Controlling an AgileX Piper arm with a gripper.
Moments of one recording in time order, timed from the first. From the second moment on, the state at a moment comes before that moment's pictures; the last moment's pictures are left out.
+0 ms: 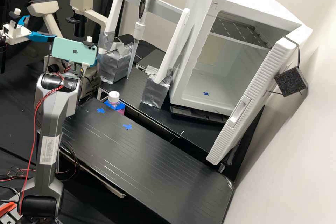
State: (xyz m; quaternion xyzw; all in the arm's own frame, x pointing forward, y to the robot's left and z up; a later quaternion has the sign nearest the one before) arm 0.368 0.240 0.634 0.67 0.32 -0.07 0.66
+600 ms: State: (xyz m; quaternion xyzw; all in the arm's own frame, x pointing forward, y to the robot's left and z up) arm 0.359 0.227 0.640 0.66 0.32 -0.03 0.67
